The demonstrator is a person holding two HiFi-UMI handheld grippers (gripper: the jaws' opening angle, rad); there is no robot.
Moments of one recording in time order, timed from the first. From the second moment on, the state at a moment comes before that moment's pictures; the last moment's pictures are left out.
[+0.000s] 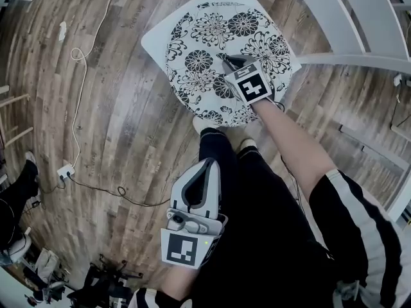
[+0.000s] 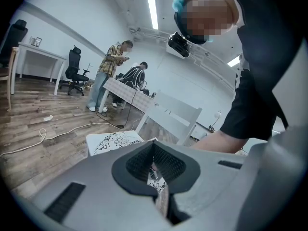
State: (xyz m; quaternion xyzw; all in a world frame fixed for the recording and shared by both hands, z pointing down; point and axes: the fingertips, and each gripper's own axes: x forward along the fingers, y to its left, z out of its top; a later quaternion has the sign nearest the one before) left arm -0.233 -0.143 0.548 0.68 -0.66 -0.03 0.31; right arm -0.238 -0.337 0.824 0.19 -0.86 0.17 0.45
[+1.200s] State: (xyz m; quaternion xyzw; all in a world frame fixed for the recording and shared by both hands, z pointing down) left arm -0.218 -0.145 0.524 0.70 -0.66 -0.04 0.29; right arm -0.231 -0.329 0.731 0.19 -0.89 0.21 0.35
